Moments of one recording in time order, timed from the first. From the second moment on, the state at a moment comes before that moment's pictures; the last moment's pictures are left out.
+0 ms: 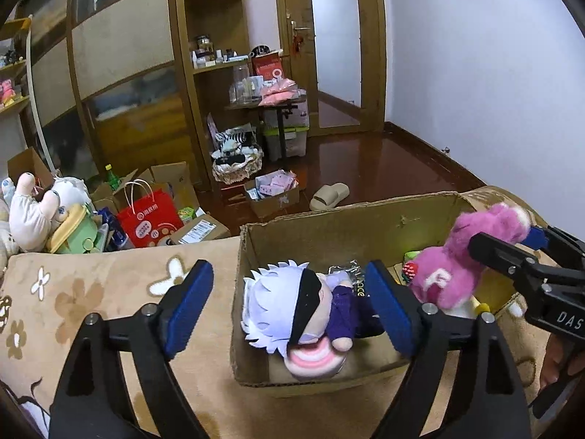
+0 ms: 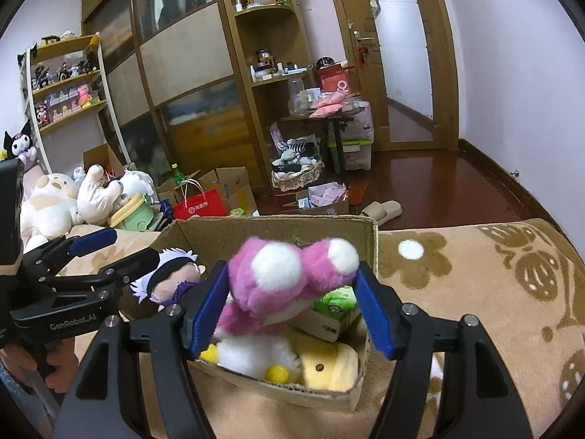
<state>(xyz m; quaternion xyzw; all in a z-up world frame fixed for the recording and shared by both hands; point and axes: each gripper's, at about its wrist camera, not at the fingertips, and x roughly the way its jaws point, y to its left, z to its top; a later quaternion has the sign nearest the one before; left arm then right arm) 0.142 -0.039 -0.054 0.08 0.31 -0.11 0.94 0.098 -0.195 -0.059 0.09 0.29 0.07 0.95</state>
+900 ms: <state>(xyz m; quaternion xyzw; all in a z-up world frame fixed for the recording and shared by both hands) 0.035 0.002 0.021 0.06 0.24 -0.08 0.96 -0.014 -0.195 0.024 0.07 0.20 0.01 0.98</state>
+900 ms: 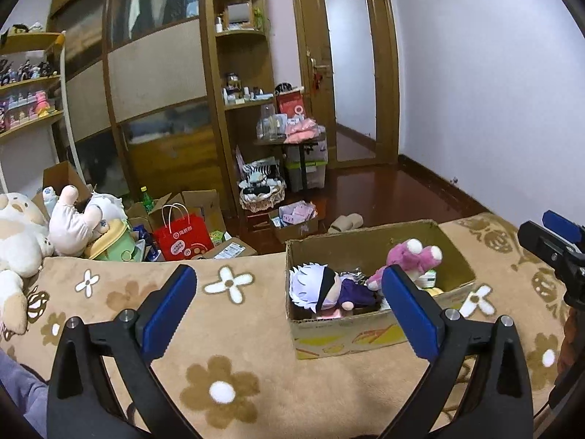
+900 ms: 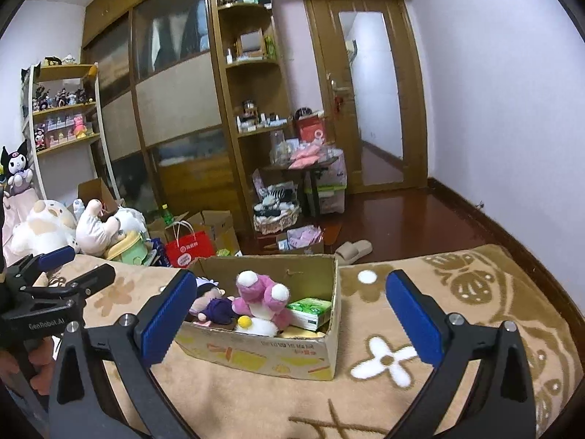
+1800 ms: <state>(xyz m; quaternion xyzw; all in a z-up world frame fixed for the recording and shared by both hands) -0.063 0.039 0.048 0.04 0.18 -0.07 0.98 -0.115 -0.191 0.062 0.04 0.13 -0.01 0.99</state>
